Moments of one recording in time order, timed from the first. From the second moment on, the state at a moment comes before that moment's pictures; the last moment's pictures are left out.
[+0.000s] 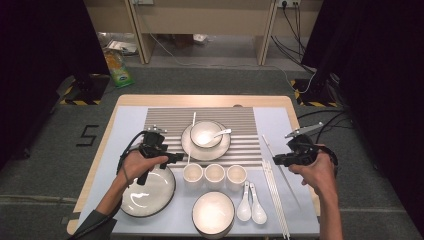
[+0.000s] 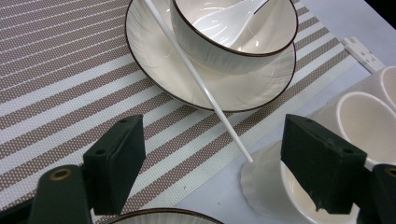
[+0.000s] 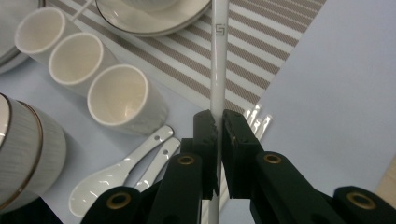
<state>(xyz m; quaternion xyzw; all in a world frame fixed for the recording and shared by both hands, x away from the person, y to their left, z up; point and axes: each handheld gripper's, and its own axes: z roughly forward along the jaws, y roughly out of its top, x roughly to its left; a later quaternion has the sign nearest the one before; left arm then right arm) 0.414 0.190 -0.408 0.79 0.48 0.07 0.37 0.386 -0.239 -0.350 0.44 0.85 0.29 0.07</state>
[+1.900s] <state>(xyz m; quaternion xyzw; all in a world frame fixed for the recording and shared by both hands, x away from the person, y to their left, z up) 0.381 0.152 -0.368 0.79 0.41 0.06 0.46 0.416 -0.089 -0.315 0.35 0.81 0.48 0.00</state>
